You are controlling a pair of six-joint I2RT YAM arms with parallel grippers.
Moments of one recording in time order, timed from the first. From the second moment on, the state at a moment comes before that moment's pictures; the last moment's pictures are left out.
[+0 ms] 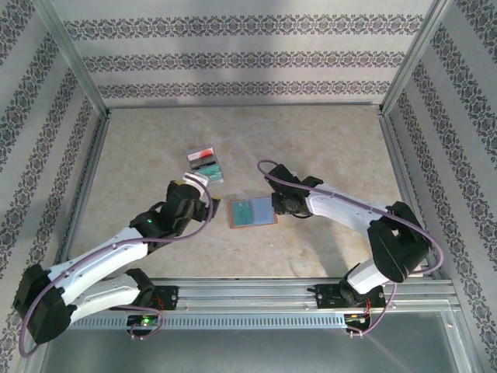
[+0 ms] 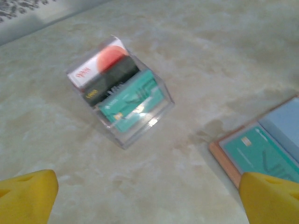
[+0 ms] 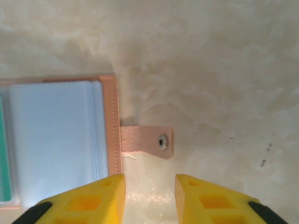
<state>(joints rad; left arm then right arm) -0.75 1.03 0.65 -0.28 -0.46 -0.11 0.66 1.50 0.96 -0.66 0.20 0.60</state>
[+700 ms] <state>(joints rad) -0.76 1.36 0.64 -0.21 -0.38 -0.52 0.75 1.66 1.07 -0.52 -0.10 0.68</state>
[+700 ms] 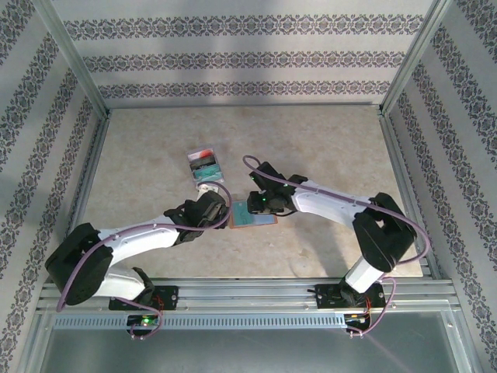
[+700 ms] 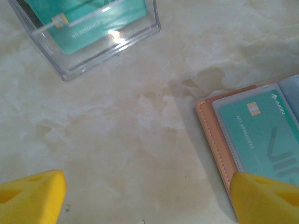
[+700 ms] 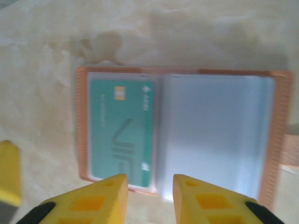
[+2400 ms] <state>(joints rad) -0.65 1.64 0.79 -0.29 -0.21 -0.51 0.77 1.85 1.11 -0.47 -0.15 0.74</state>
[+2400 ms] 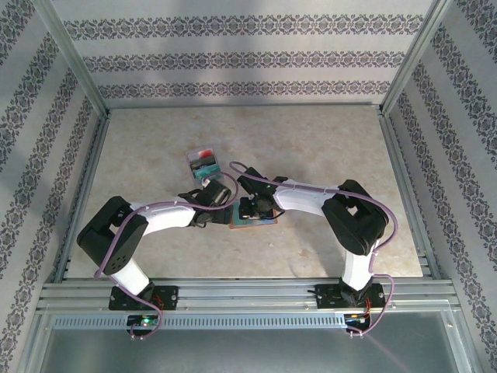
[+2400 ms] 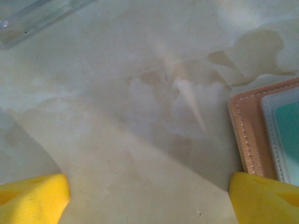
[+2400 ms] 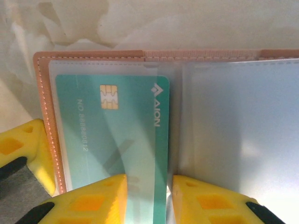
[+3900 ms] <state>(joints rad) -0.66 1.67 0.84 -0.35 -0.21 -0.51 0.62 1.76 0.76 0.17 -0.54 0.89</state>
